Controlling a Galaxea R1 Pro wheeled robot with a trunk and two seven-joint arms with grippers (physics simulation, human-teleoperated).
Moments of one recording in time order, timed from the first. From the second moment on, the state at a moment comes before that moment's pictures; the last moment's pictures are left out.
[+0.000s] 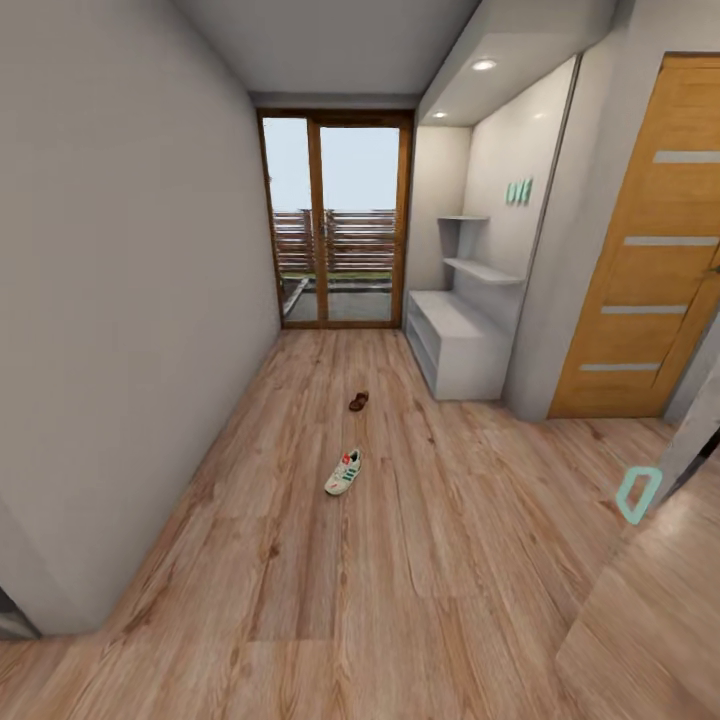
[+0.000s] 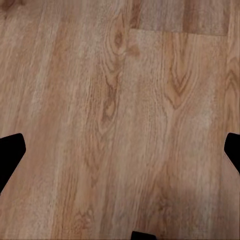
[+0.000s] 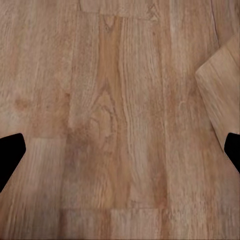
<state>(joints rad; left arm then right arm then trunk) -0.20 0.08 0.08 -0.24 0.06 -0.25 0.02 -0.03 -0.08 0.00 -0.49 0.07 -0.27 -0.05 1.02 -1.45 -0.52</state>
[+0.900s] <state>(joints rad) -0.20 0.08 0.08 -0.24 0.06 -0.25 0.02 -0.03 -0.08 0.00 -0.49 0.06 -0.27 -0.05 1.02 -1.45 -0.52</state>
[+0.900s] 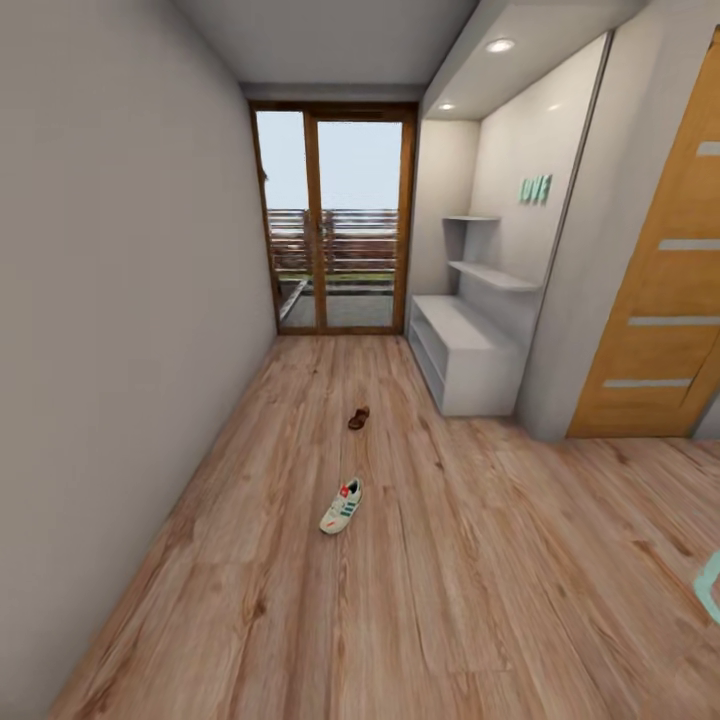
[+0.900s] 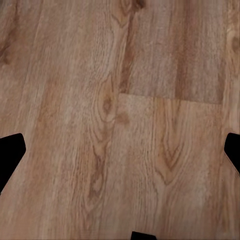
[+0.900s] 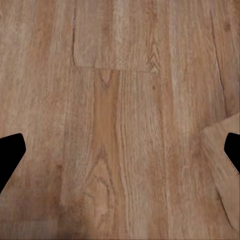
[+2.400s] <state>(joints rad) -0.20 0.08 0.08 -0.24 0.06 -0.26 0.02 -0.03 -0.08 0.00 -0.50 0.06 -0.27 -0.04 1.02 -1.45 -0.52</state>
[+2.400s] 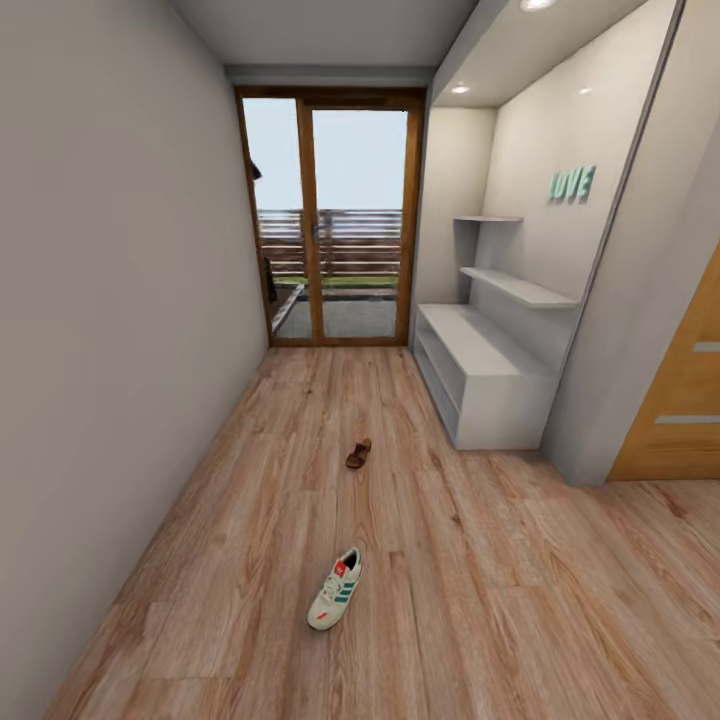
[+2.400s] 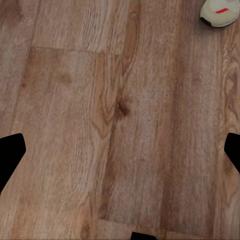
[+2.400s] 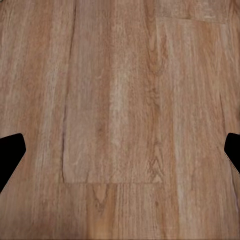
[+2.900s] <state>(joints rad) -0.20 0.08 0.08 -0.24 0.06 -0.26 0.02 -0.03 -0.08 0.00 -0.50 0.06 -0.27 -0.05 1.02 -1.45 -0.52</state>
